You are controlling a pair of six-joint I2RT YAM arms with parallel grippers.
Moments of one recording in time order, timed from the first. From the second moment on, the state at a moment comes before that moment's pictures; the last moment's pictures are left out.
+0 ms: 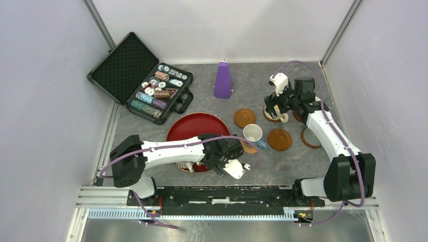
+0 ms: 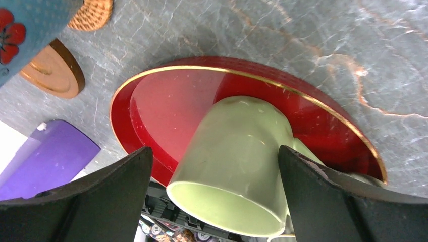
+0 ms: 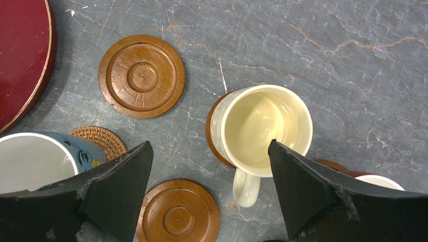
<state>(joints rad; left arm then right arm) -1.21 1.60 1.11 -0.77 -0.19 1.07 0.10 1.33 1.01 -0.37 -0.38 -0.46</state>
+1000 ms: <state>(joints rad) -0.83 1.85 1.45 -0.69 -0.19 0.90 0.10 1.38 1.03 -0.37 -0.39 -0.45</state>
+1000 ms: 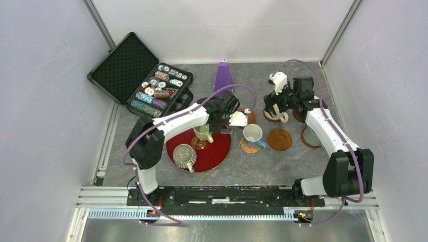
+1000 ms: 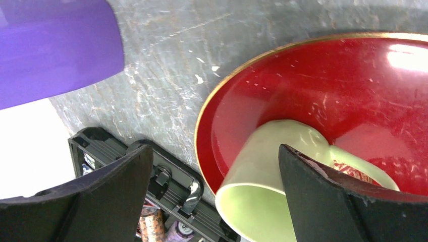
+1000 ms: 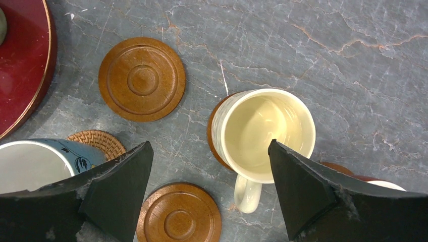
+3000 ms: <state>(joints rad) -0.07 1.20 1.38 -0.77 0.14 0.06 0.91 1.85 1.28 -0.35 0.03 0.02</state>
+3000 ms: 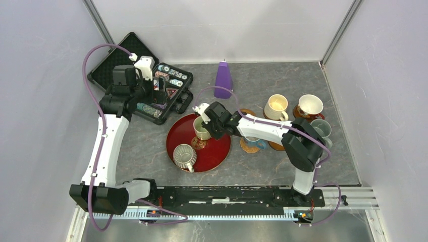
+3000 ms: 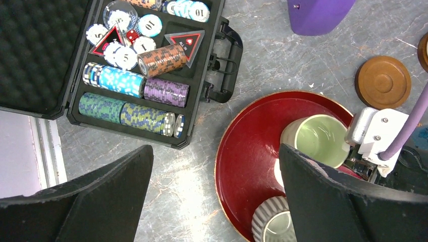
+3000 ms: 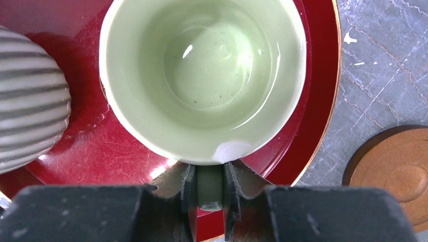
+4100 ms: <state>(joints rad) -0.07 1.18 1.33 -0.73 0.19 0.06 0.45 1.53 0.98 -0.31 -0.09 -0.23</state>
